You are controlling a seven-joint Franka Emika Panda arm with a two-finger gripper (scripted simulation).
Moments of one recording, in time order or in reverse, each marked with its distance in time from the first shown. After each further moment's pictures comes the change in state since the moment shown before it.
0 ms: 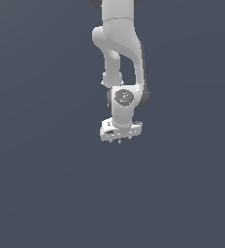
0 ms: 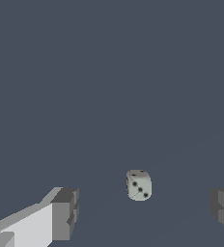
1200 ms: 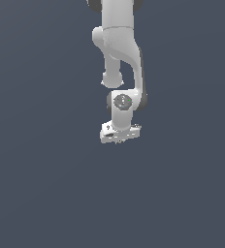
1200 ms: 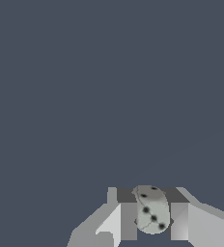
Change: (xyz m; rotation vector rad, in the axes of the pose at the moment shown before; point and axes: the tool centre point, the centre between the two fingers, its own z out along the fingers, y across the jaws) arm 0.000 0.002 0.022 0.000 -0.001 -0.002
